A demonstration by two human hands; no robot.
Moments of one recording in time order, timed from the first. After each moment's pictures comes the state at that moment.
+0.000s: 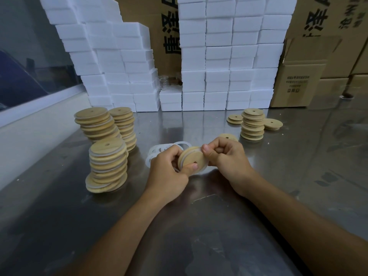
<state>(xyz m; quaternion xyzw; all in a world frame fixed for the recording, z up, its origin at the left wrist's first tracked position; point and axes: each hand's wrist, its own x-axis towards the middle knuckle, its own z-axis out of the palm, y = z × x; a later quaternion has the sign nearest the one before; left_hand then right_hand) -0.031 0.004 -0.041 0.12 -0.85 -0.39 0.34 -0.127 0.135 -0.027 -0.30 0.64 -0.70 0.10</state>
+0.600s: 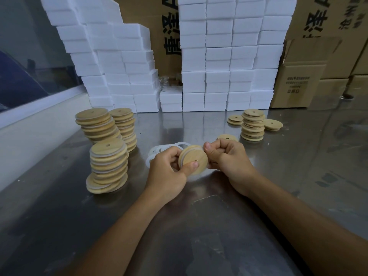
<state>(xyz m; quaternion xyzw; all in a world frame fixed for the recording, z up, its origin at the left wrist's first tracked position) -0.031 0.006 -0.039 0.11 -0.81 -0.46 0.34 -0.131 0.136 -0.027 -0.28 0.61 -0.73 0.16</state>
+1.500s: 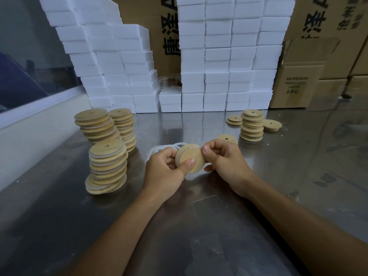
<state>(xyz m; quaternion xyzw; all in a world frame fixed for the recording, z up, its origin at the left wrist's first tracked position) -0.034 0.001 -0.043 0.16 -0.77 -0.52 0.33 -0.129 0.135 -0.029 -0.32 0.66 -0.67 0.12</state>
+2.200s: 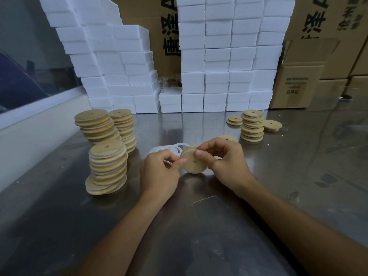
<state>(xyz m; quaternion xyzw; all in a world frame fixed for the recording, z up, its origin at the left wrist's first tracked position) -0.027 0.005 -0.034 0.22 -0.82 -0.37 0.38 -0.126 0.135 -0.028 -0.38 0.68 -0.63 -0.01</state>
